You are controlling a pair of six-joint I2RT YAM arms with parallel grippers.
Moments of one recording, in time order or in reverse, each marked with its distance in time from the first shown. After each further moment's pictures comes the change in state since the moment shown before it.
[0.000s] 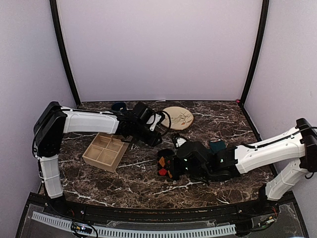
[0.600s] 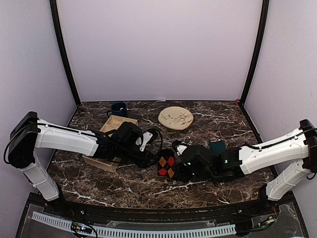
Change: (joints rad) left arm -0.117 -0.326 -0.446 0.194 0.053 -0.122; right arm -0.005 -0.050 -0.047 -0.119 0.013 -0.278
